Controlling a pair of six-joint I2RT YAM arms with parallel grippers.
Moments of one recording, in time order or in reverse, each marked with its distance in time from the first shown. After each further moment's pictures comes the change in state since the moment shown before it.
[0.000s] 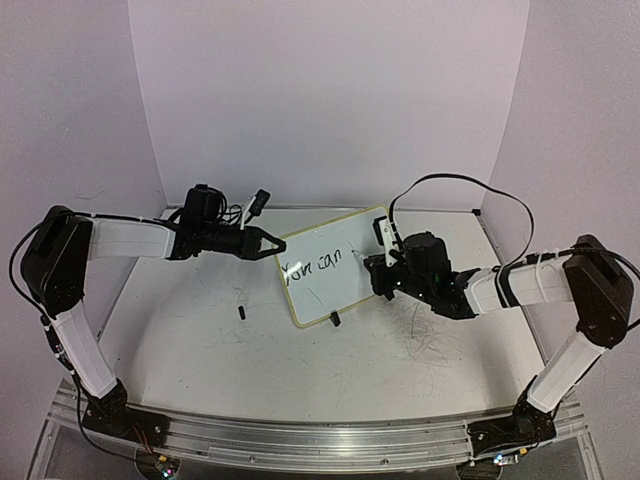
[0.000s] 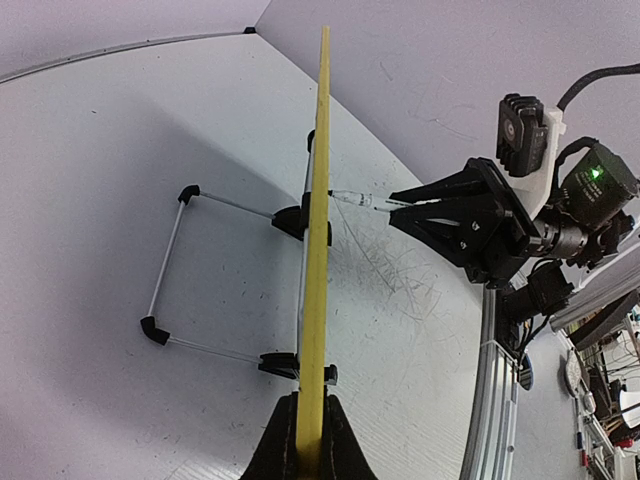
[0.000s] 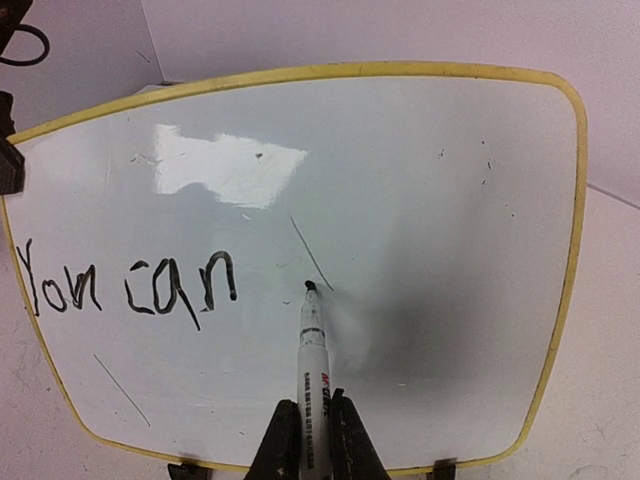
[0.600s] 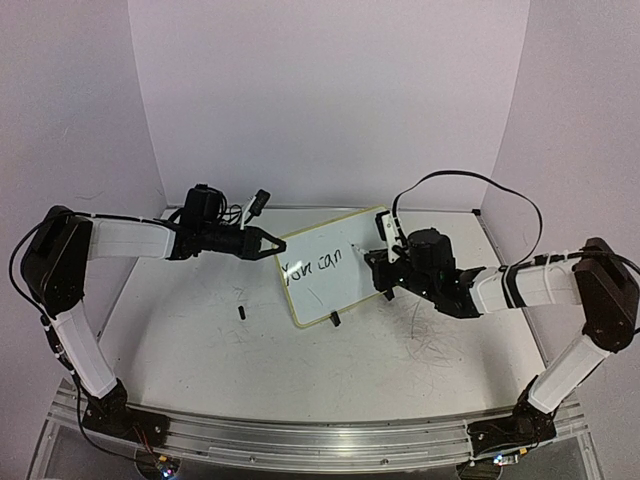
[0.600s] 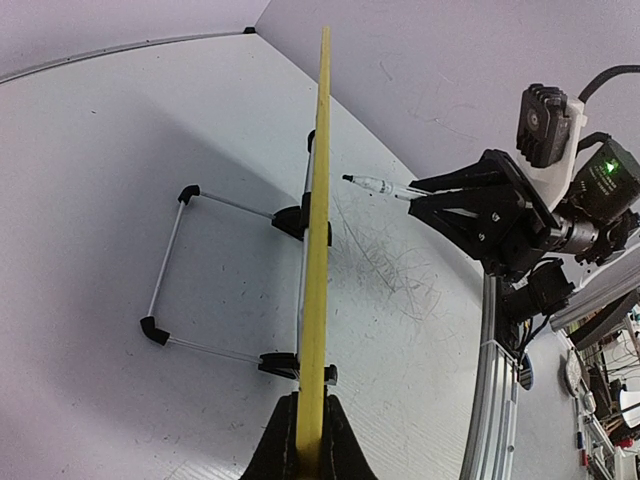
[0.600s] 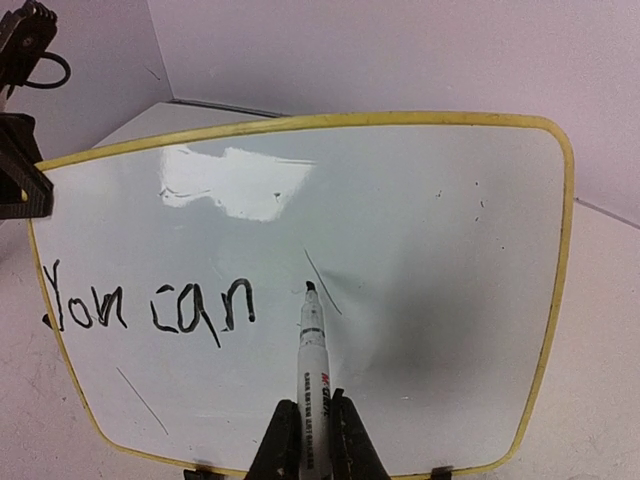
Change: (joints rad) left arm 0.000 0.000 0.000 0.000 0.000 0.000; right arm 0.000 -0.043 -0.002 -0.001 -0.005 -0.007
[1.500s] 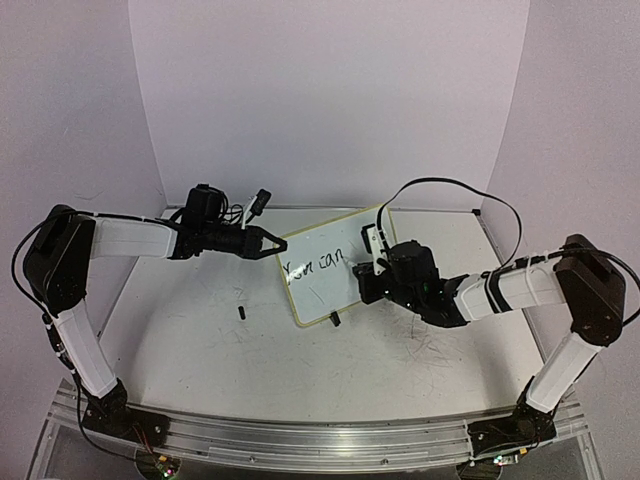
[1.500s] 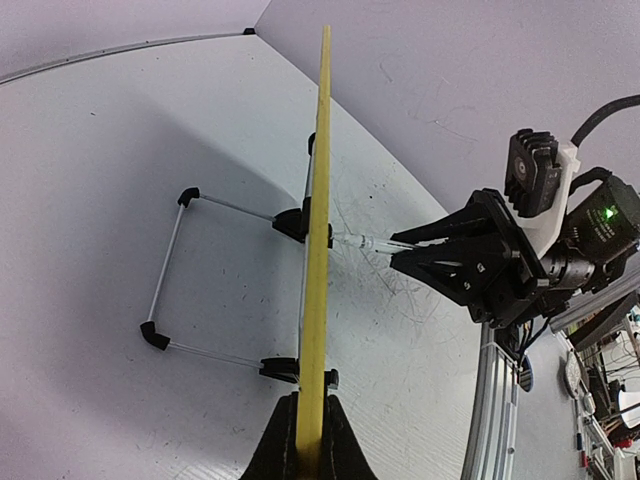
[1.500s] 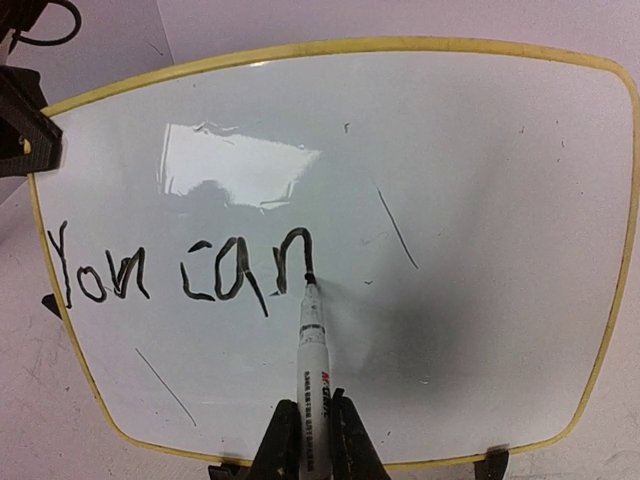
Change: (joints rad) left arm 0.000 0.016 0.011 0.008 0.004 -0.004; right arm 0.077 0.083 0.014 0.018 0.070 0.052
